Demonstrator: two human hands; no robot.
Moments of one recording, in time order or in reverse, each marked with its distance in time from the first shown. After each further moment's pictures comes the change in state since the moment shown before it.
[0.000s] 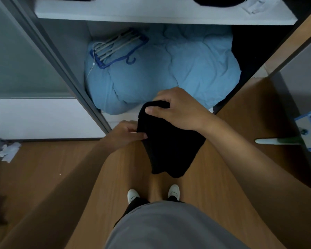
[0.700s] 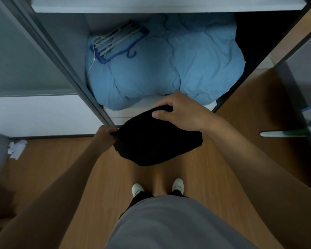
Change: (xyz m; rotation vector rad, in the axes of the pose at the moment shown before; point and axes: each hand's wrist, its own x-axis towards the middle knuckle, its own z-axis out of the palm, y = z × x) left_hand -0.025 -0.067 -0.041 0.613 0.240 -0.114; right_hand -0.011 0.021 0.014 0.112 -0.118 0.068
